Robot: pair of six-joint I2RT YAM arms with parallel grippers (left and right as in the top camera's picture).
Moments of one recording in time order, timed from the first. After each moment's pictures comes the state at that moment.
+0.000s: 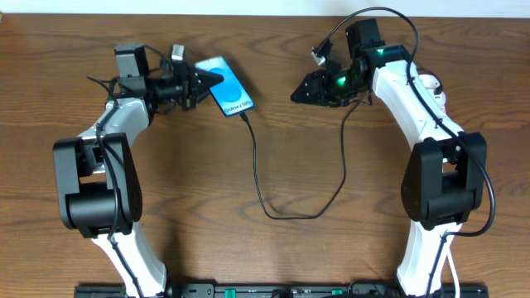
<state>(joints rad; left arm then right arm) 0.10 2.03 1.27 -0.02 1.20 -0.96 0.21 2.11 1.75 -0.90 -0.74 0.15</state>
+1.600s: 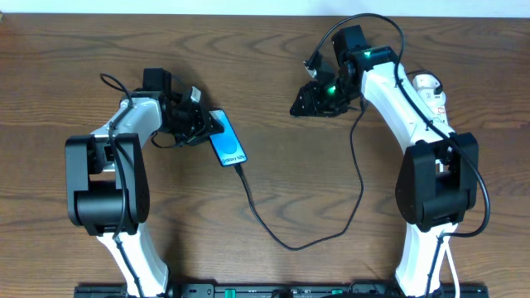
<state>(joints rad) 0.03 2.03 1.26 -0.63 0.67 -0.31 0.27 2.11 1.75 -1.00 -0.60 0.12</state>
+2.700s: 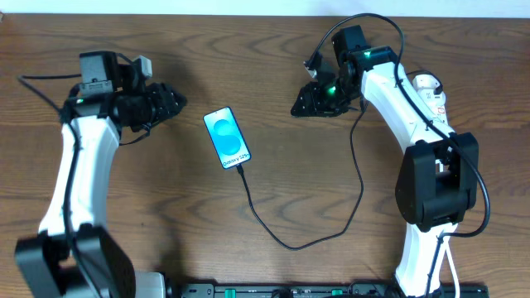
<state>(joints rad) 0.16 1.58 1.26 -0.73 0.54 -0.30 0.27 2.11 1.75 -1.00 -0.59 0.10</state>
